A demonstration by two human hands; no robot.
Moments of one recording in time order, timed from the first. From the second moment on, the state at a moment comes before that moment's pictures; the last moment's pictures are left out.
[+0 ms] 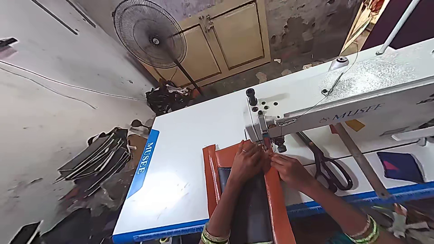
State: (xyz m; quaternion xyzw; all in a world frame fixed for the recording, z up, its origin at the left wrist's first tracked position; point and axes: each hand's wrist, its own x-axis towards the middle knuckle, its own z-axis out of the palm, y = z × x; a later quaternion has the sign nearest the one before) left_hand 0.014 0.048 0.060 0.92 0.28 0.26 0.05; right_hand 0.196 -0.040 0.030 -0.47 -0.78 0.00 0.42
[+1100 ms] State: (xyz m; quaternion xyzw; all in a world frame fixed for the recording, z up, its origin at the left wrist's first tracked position) left_hand 0.020 0.024 0.061 0.91 0.33 0.22 0.09; right_hand 0.205 -0.048 0.037 -0.40 -0.84 -0.02 0.38
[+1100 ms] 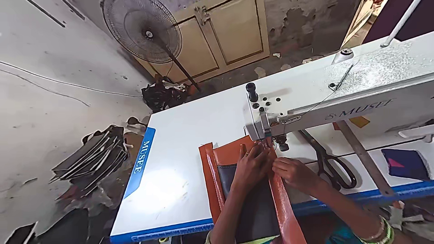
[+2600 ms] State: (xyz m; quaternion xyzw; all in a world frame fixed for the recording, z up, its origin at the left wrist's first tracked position) left_hand 0.019 0.033 0.059 0.92 0.31 0.22 0.06; right_hand 0.186 -0.077 0.041 -0.44 -0.81 0.00 0.39
